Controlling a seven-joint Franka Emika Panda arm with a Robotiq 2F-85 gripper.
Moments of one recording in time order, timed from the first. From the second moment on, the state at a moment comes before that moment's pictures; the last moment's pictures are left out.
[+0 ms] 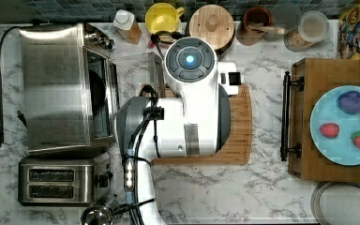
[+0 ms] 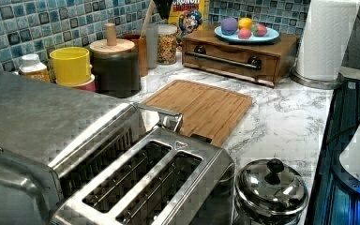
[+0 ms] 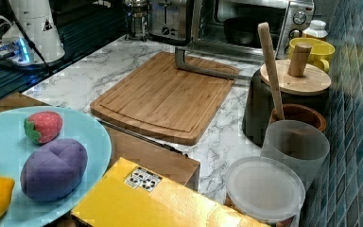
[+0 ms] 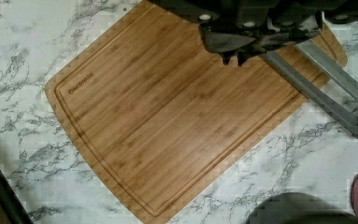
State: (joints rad) arm 0.01 0.07 0.01 -1.83 -0.05 0.25 -0.01
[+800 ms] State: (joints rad) arm -0.05 0.11 0.00 -1.84 0.13 0.29 -0.50
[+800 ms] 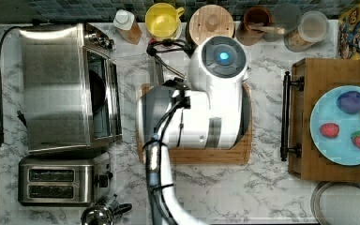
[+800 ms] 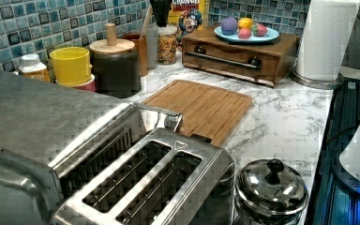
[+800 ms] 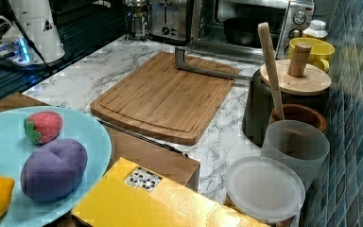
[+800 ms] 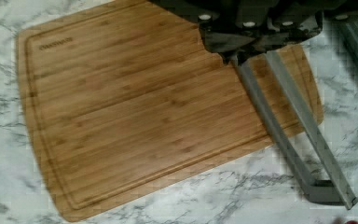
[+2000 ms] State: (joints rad) arm -0.19 0.40 0.00 -1.85 0.63 0.40 -1.37
